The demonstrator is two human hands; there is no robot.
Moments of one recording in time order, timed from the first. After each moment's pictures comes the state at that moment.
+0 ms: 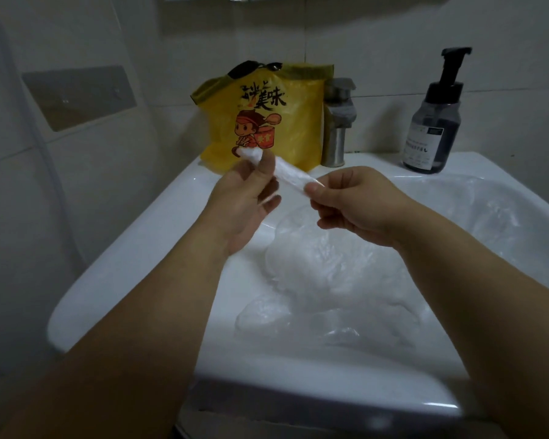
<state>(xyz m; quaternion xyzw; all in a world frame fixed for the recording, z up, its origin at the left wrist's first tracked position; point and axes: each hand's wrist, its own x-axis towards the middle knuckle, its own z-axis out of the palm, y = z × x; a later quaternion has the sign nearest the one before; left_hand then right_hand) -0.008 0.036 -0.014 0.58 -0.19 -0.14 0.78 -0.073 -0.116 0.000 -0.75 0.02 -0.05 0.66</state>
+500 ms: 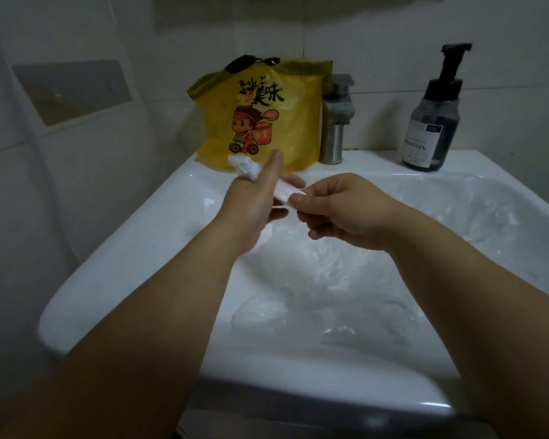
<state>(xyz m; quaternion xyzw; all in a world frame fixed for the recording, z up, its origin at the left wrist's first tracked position) -0.013 0.017 -0.017 0.68 -0.15 -0.09 0.72 -0.074 -0.109 -0.005 -0.74 -0.01 0.01 0.67</state>
